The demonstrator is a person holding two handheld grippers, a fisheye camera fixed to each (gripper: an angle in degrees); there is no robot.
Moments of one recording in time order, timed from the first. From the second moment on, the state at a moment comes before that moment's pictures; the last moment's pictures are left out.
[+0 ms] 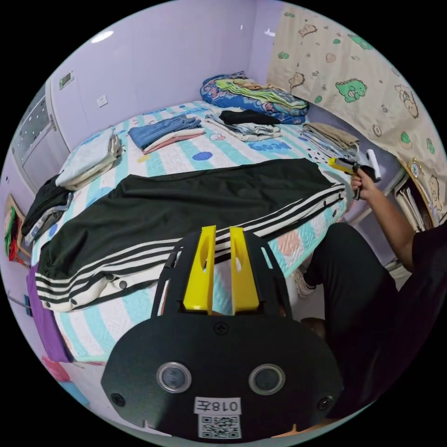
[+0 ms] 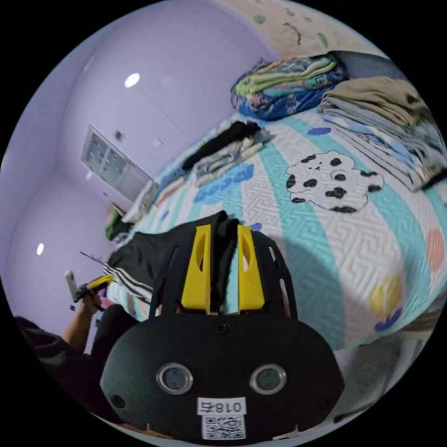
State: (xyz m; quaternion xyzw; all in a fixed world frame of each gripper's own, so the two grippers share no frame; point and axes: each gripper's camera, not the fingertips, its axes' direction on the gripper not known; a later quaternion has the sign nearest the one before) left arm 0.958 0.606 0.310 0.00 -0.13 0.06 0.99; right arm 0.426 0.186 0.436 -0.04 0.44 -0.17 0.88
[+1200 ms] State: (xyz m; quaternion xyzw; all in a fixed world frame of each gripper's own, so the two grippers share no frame) left arm 0.927 0.576 0.284 0.00 -0.05 0.09 0.99; right arm 0.275 0.239 0.557 -0.25 0.52 -0.47 0.67
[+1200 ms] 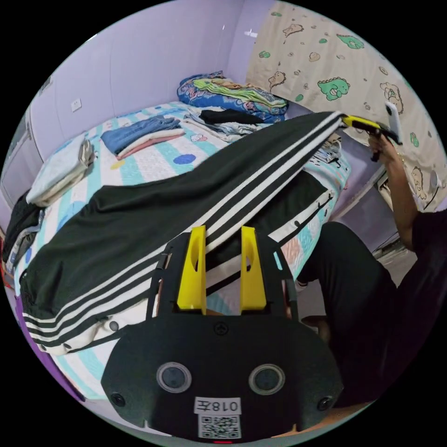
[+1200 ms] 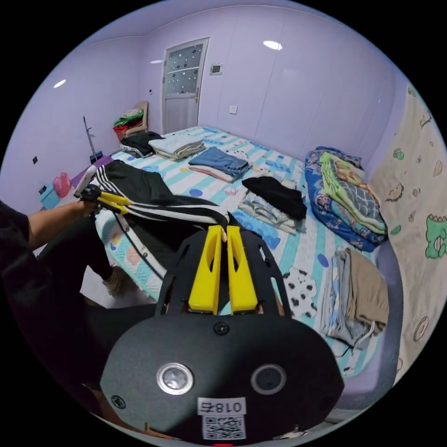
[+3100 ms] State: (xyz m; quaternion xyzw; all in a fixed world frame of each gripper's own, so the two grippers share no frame) left arm 0.969 0.596 0.209 -0.02 -0.22 0.19 0.96; right arm 0.473 0.243 0.468 -0.16 0.45 -0.25 0.84
